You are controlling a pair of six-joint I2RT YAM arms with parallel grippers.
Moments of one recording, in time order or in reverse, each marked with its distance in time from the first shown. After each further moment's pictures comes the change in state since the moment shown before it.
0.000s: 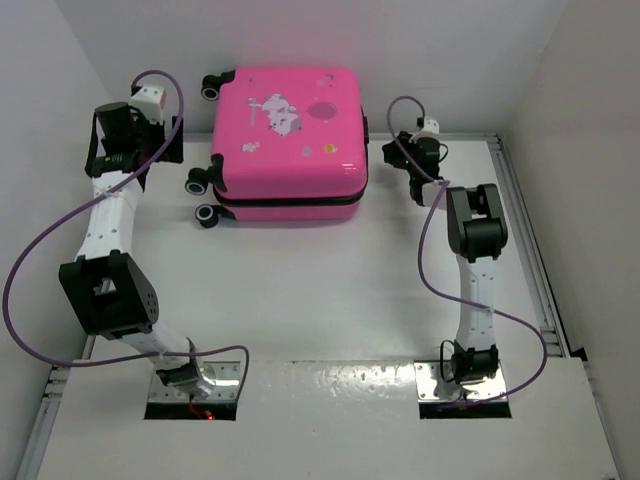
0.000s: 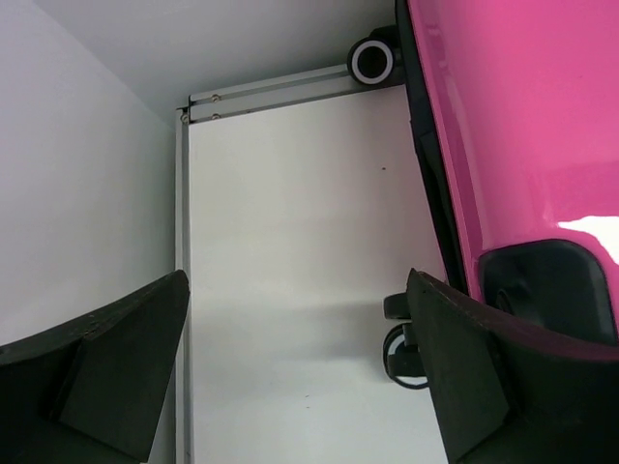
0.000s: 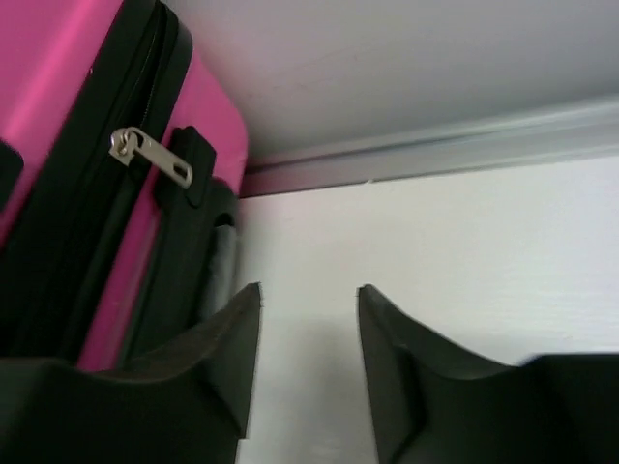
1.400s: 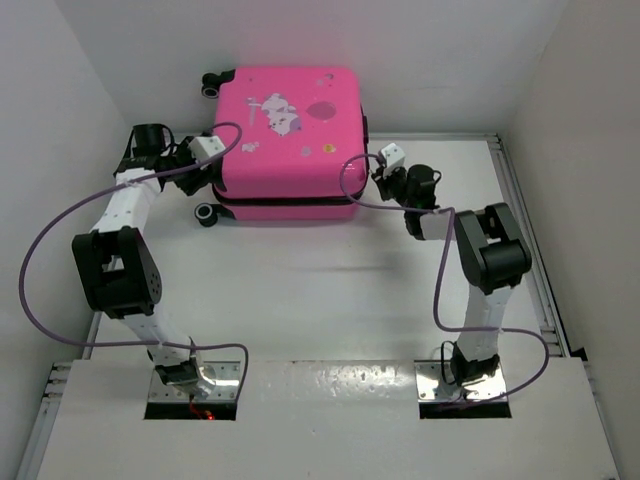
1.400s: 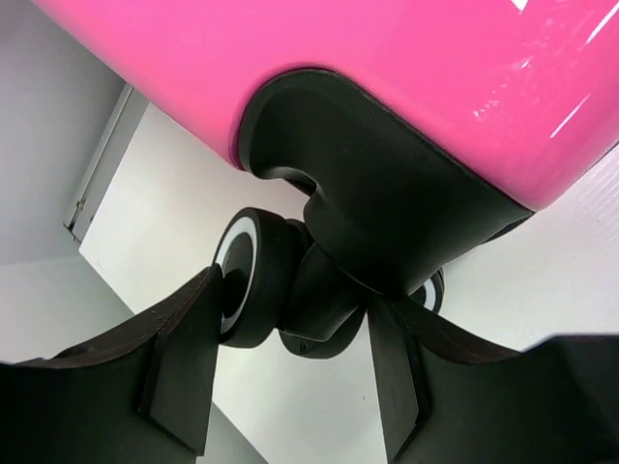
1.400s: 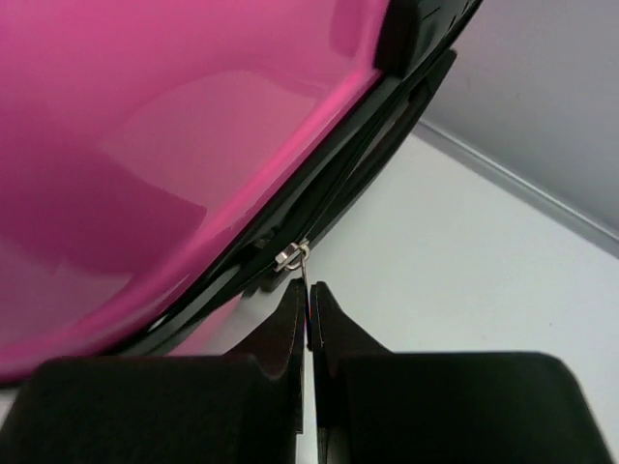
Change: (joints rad) left arm -0.051 0.146 -0.050 -0.186 0.296 0.744; right arm 0.118 -0.415 -0.534 0.081 -0.194 -0.594
